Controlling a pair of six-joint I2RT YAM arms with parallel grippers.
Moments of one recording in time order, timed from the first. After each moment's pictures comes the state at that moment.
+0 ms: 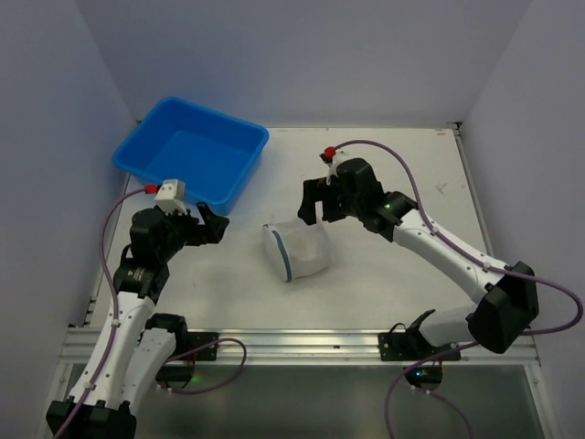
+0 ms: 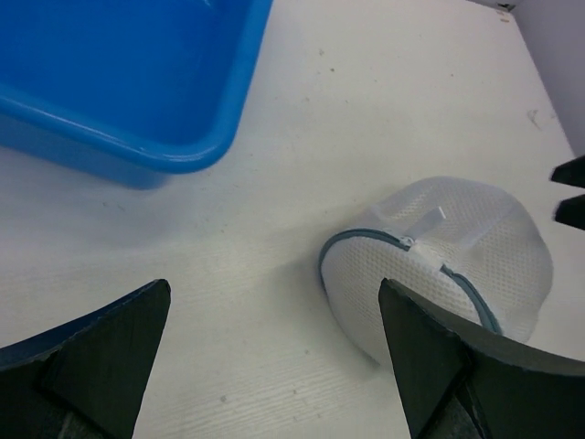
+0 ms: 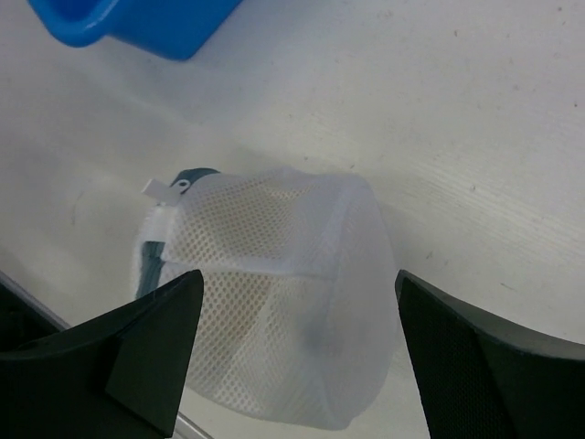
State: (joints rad) left arm -0.11 0.66 0.60 -0.30 0.26 -0.32; right arm 0.66 1.35 1.16 -0.43 -0.06 0.38
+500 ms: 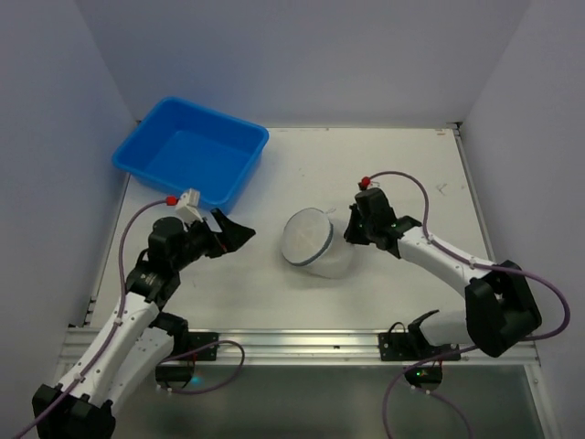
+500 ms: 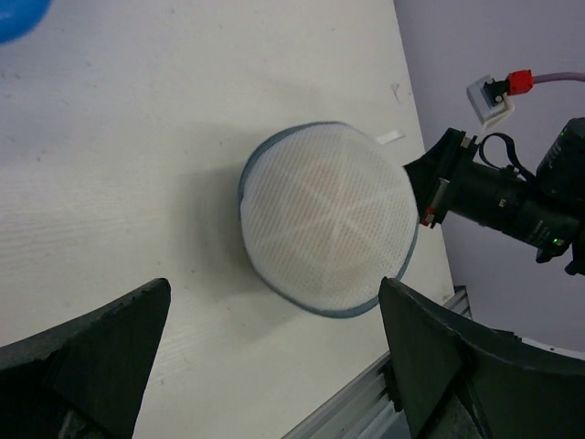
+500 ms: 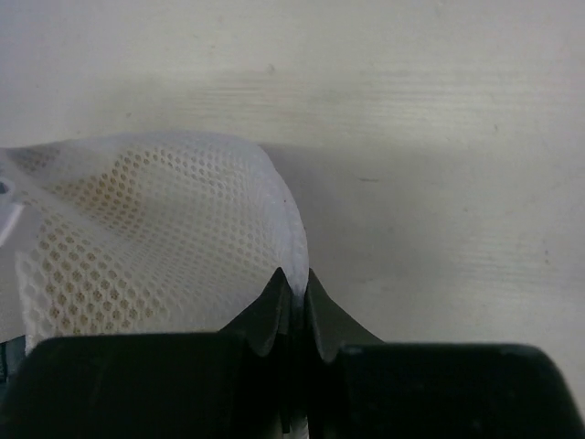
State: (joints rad) left arm -0.26 0.65 0.51 -0.22 0.36 -0.73; right arm 0.55 1.38 0.85 -0.33 0.11 0.54
